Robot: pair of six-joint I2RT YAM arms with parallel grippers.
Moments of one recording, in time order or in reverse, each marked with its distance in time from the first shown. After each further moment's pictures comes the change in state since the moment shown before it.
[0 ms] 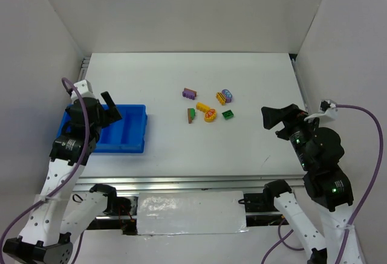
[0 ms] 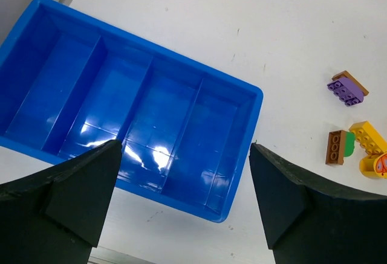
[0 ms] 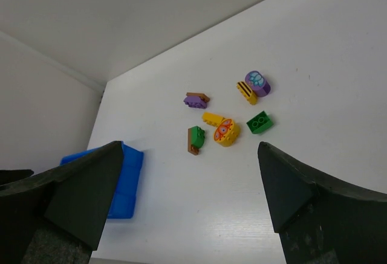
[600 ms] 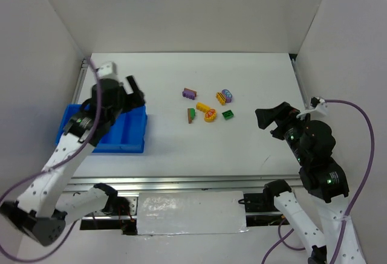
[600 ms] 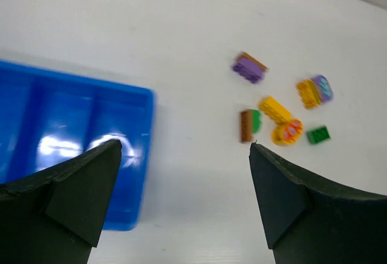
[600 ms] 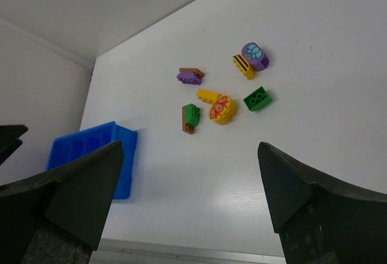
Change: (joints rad) left arm -0.175 0.202 0.171 0.042 0.073 -0.101; right arm 0.000 0.048 -0.018 -0.036 -0.040 0.018
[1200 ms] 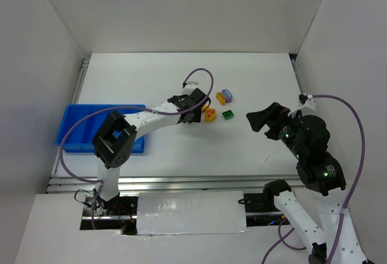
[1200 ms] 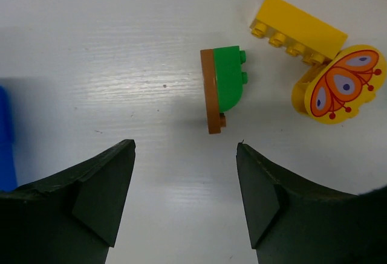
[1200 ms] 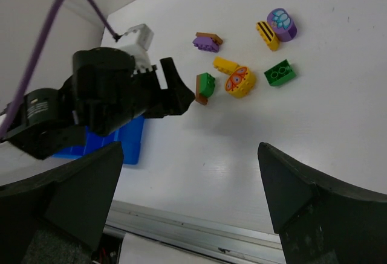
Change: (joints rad) left arm -0.421 0.916 0.302 0.092 -0.213 -0.074; right arm 0.000 0.041 -0.003 -0.016 -0.147 -0.013
